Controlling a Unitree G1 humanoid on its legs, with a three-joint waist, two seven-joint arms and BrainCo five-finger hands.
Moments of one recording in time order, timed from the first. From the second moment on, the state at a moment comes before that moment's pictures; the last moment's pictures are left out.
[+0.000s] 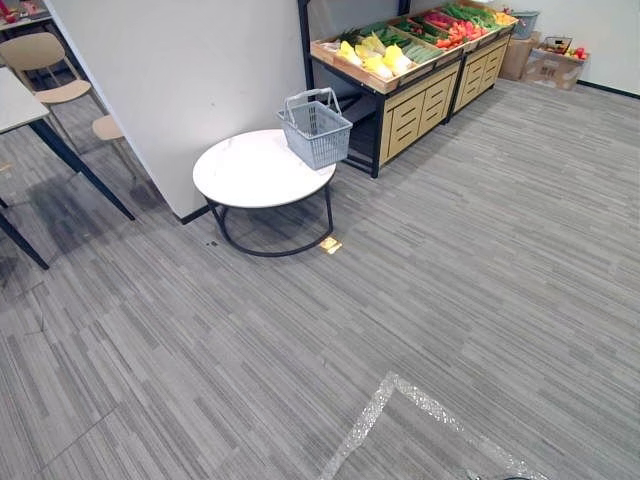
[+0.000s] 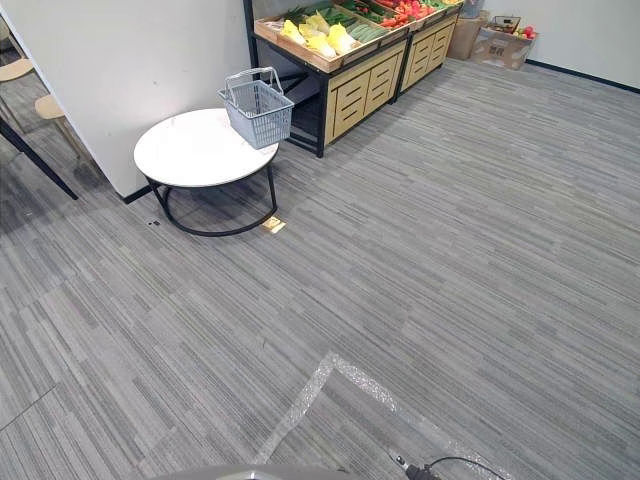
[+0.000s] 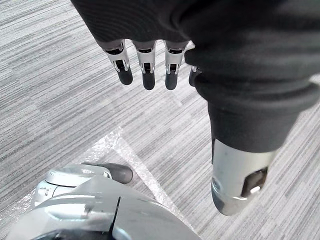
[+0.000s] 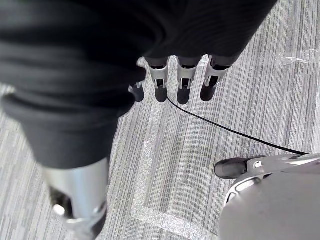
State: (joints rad) left arm 0.17 0.11 0.08 1.23 -0.15 -0.11 0.19; right arm 0.08 -0.07 -0.35 1.24 0.12 -0.08 -0.10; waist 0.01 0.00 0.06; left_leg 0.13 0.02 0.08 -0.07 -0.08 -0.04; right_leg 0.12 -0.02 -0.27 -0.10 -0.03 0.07
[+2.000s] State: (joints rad) left arm 0.16 0.13 0.20 1.12 -0.16 -0.08 0.15; right arm -0.04 0.03 -0.29 1.15 0.24 -0.11 -0.08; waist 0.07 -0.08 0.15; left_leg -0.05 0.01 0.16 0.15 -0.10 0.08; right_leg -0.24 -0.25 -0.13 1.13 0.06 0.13
